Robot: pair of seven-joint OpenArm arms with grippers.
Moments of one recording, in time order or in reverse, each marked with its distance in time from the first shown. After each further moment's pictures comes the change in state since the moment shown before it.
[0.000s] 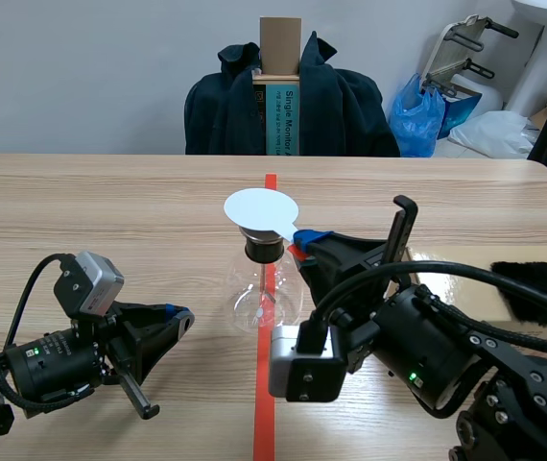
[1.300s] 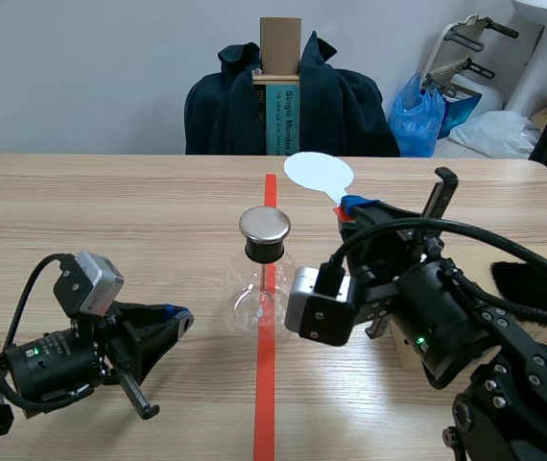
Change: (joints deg) left arm 0.0 0.0 0.0 0.0 0.0 0.0 0.0; right arm 1.4 -0.2 0.0 0.0 1.1 -2.8 -14.1
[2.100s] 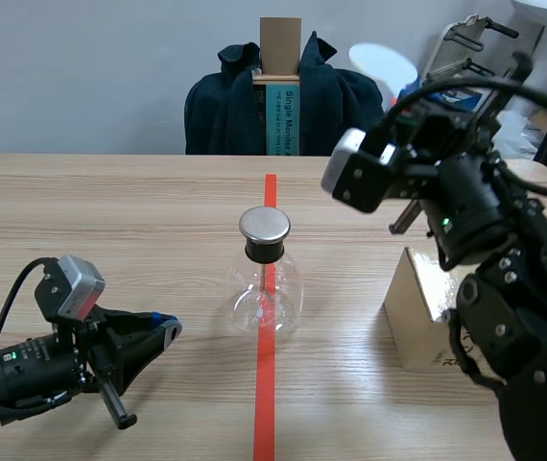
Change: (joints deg) left arm 0.9 -2.3 -0.7 0.5 -1.7 -4.3 1.1; right arm 10.6 -0.1 2.4 0.0 5.9 0.4 -7.8
